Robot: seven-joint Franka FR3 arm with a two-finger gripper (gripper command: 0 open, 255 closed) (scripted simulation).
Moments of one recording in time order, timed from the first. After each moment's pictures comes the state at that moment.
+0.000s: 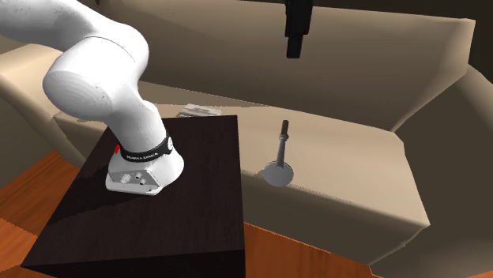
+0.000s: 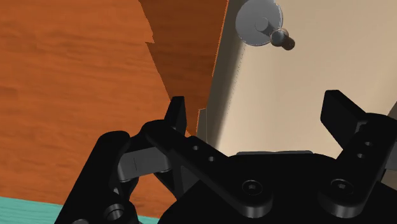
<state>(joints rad) -0.01 -0.68 -0.04 -2.46 0.00 1.81 0.13</state>
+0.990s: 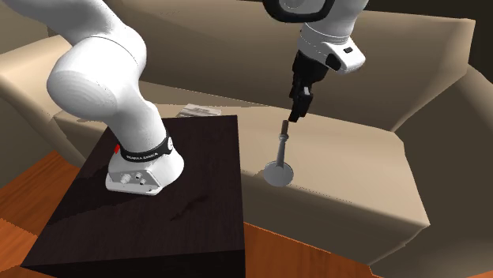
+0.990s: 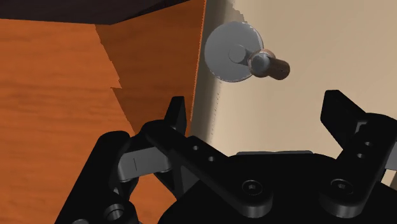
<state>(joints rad) 0.06 -0.24 -0.04 -2.56 0.16 2.20 0.13</state>
